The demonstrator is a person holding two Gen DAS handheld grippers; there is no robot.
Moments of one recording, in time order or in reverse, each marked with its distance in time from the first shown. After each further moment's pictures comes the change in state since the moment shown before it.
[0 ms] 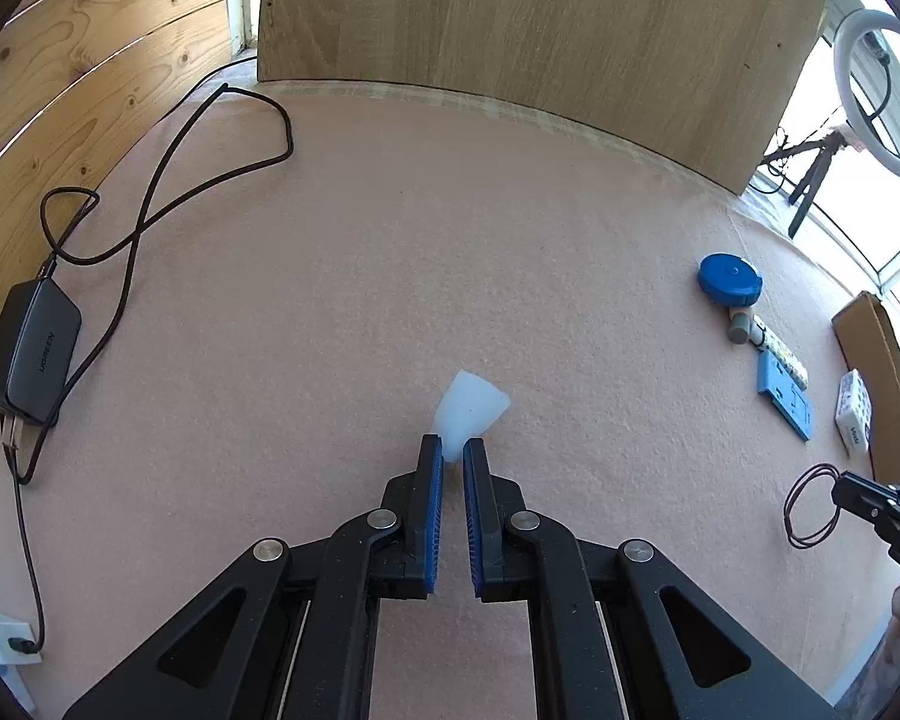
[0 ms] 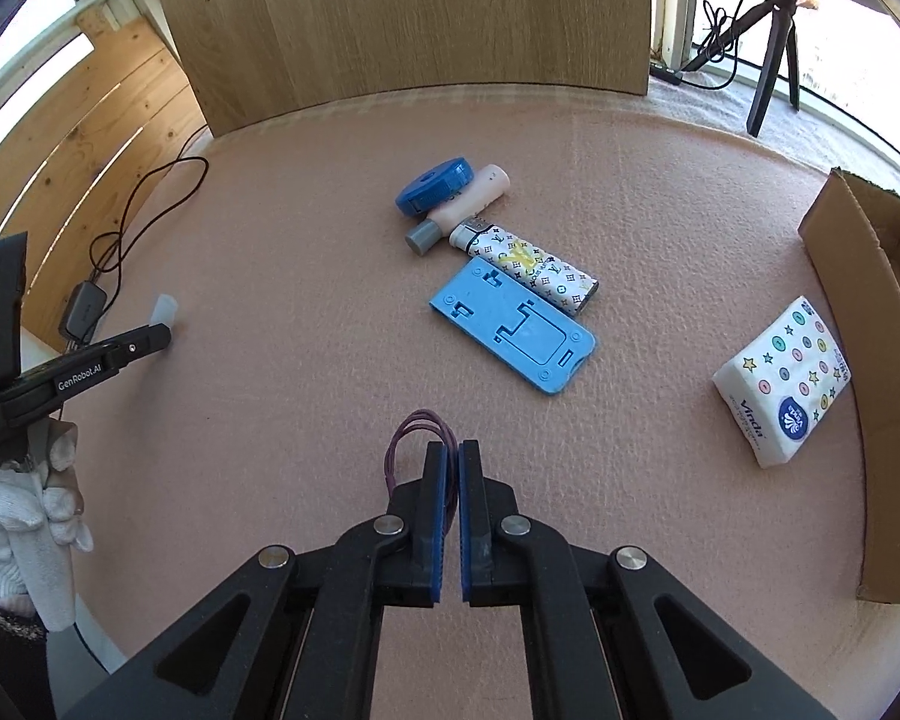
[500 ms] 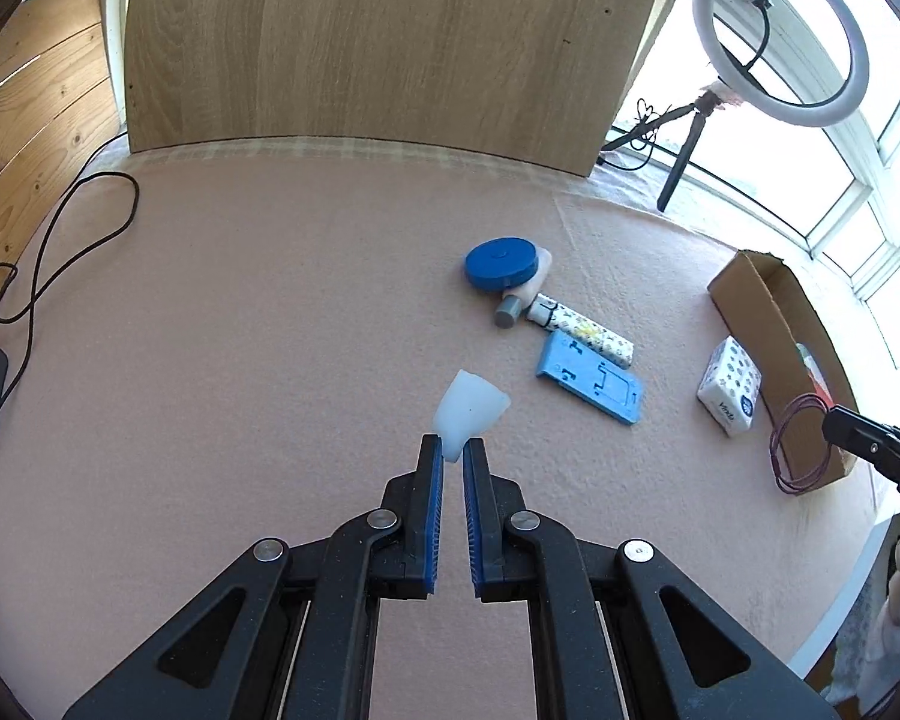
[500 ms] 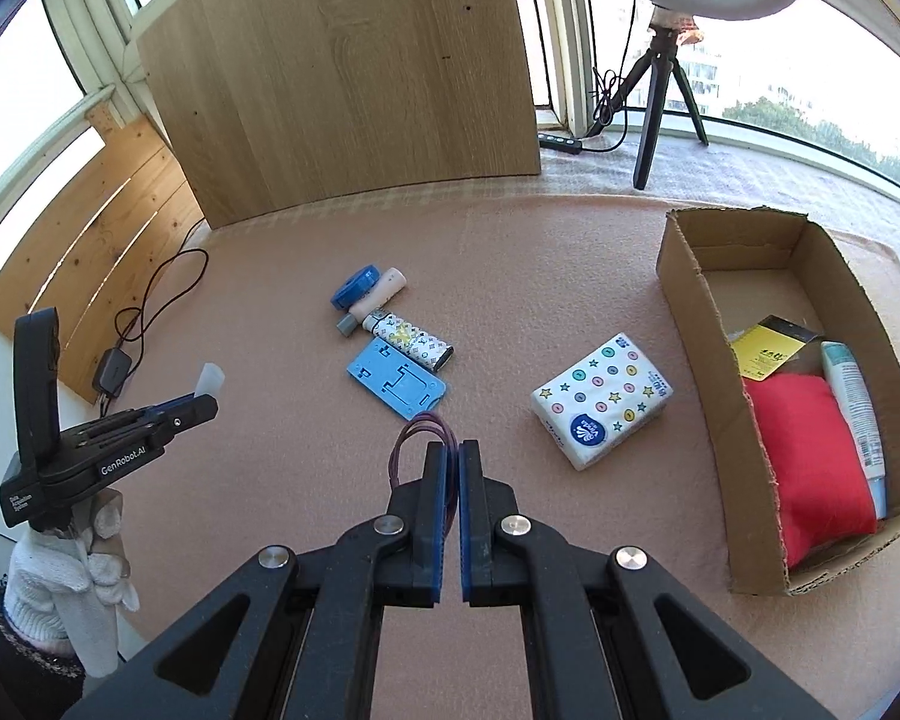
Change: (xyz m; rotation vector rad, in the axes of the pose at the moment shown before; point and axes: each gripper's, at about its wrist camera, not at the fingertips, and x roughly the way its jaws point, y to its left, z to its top) left arm -0.035 -0.142 -0.009 0.116 -0.048 -0.122; right arm -0.095 -0.077 -0.007 0.061 -0.158 0.010
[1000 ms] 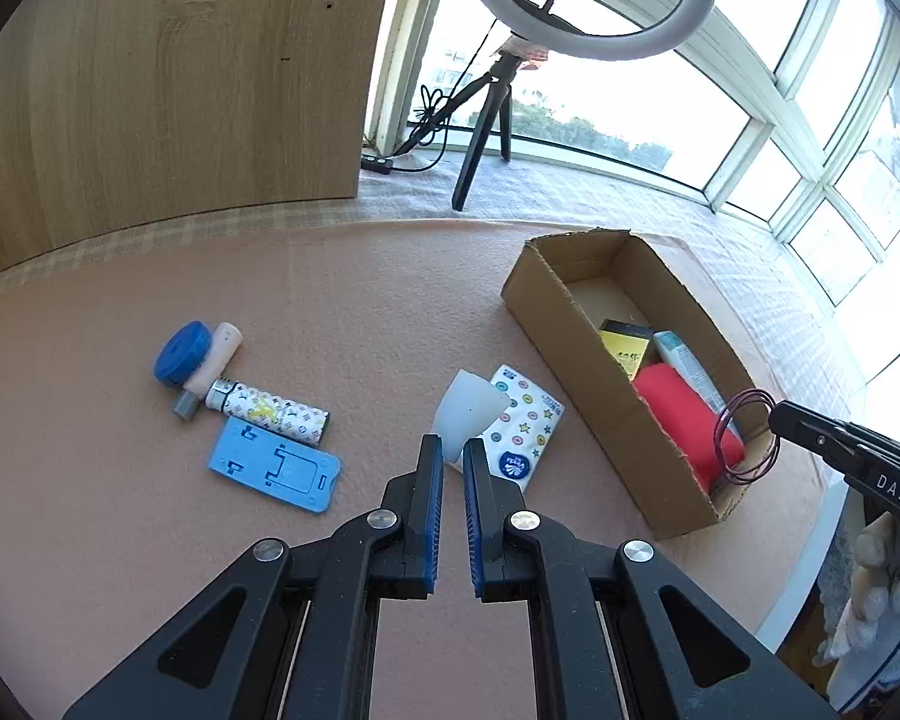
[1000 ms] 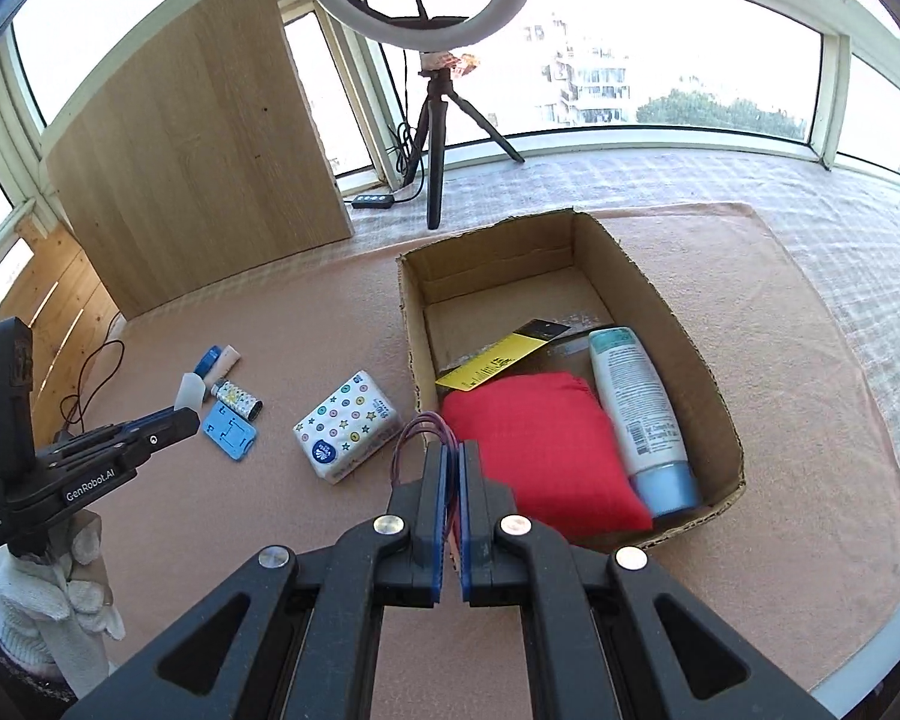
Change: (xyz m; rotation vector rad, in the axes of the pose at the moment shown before) left arm 0.028 -0.196 0.034 0.186 -0.006 -0.152; right arm -0.061 -0.143 -0.010 0.174 -0.097 -0.127
